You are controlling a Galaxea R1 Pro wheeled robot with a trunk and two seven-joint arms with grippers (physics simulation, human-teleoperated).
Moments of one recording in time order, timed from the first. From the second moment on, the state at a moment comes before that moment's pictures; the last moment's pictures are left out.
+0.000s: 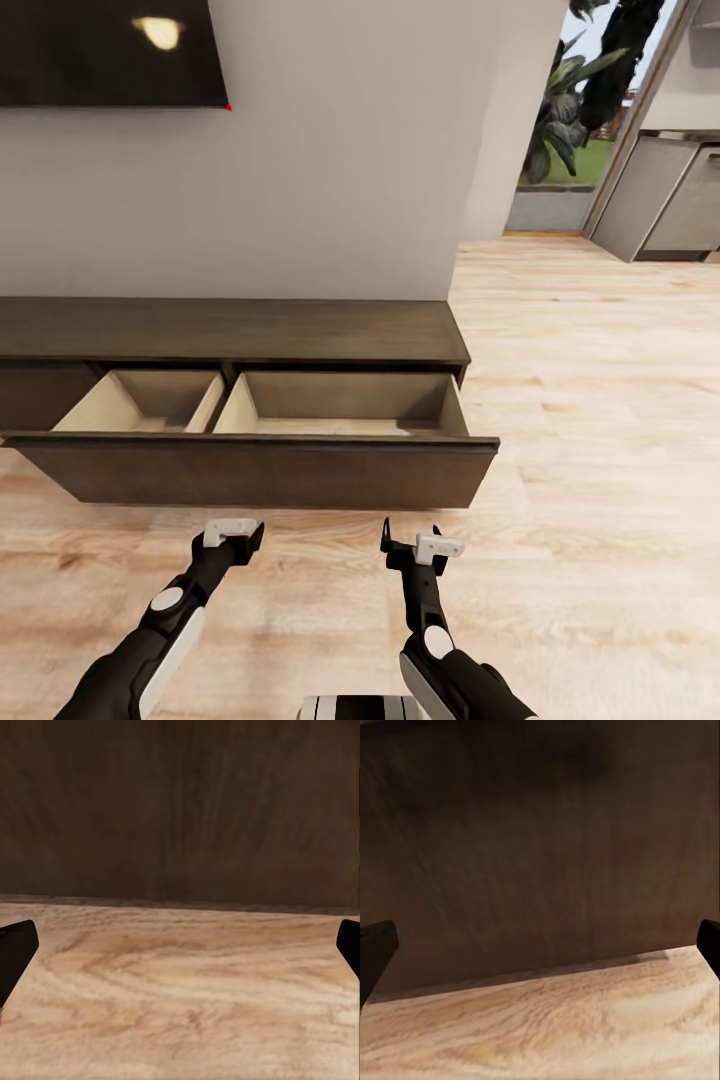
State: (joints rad) left arm -0.37 0.16 -0.22 -1.01 0.30 0.05 0.06; right arm -0.46 0.09 0.66 -0.73 -0.41 -0.48 -0.50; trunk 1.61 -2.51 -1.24
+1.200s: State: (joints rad) left arm -0.37 0.16 -0.22 -1.01 0.30 0.05 0.06; right arm -0.46 0.09 0.65 -0.74 -0.42 -0.49 -0.48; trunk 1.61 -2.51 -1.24
